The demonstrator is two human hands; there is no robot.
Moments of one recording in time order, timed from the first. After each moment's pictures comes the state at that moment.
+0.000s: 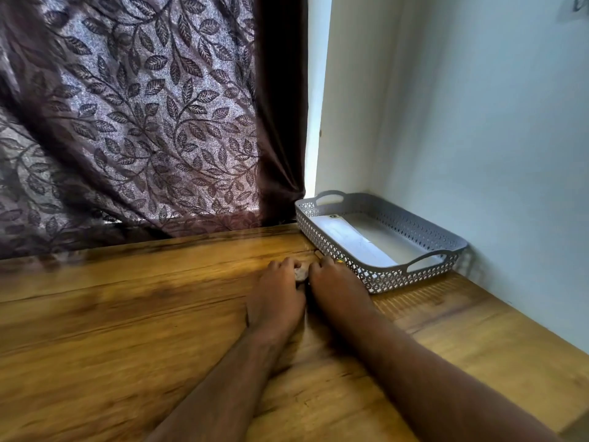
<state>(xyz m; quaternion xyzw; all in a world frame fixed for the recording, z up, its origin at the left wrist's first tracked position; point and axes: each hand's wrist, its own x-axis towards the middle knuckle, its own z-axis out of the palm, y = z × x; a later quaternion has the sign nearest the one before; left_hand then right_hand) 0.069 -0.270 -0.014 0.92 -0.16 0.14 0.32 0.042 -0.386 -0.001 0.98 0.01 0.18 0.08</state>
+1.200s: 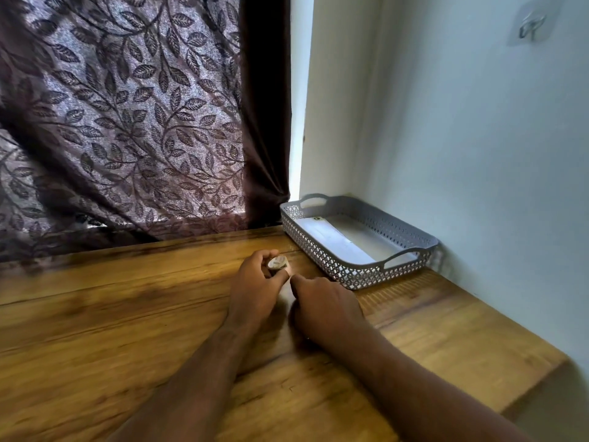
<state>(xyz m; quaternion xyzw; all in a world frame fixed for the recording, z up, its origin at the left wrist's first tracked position) 0.076 -0.254 -0.011 0.81 -0.14 0.12 0.55 -0.003 -0.373 0.003 0.98 0.00 0.18 -0.06</state>
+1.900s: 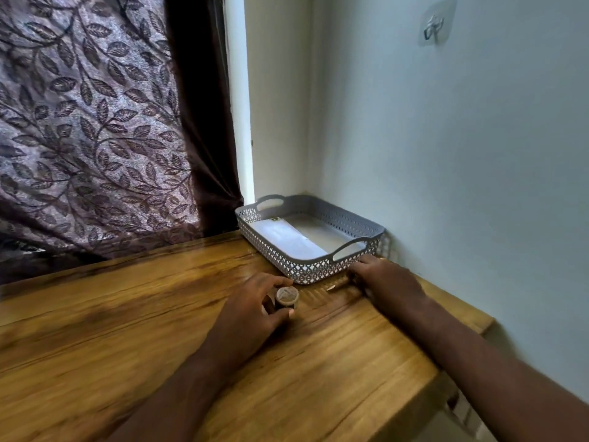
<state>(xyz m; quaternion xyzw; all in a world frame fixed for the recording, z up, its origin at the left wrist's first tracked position) 0.027 -0.278 -0.016 0.82 -0.41 0.12 0.39 -0.059 -0.548 0.004 0.97 -0.06 0.22 0.03</state>
